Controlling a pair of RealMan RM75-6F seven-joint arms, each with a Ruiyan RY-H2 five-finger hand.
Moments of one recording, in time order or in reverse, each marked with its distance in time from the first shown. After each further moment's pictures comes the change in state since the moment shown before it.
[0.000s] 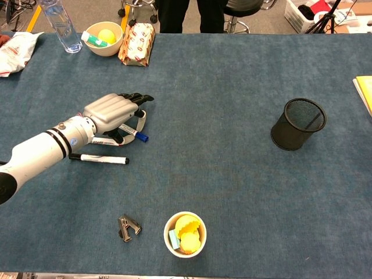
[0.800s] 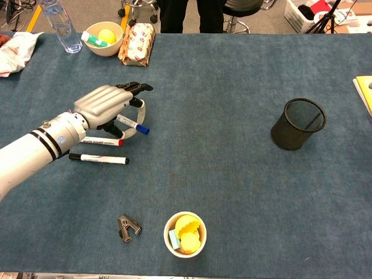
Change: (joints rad) left arm 0.053 0.080 -0.014 -0.183 0.035 0.125 -0.084; right arm 0.006 -0.028 0.005 0.007 0.001 -0.004 0.046
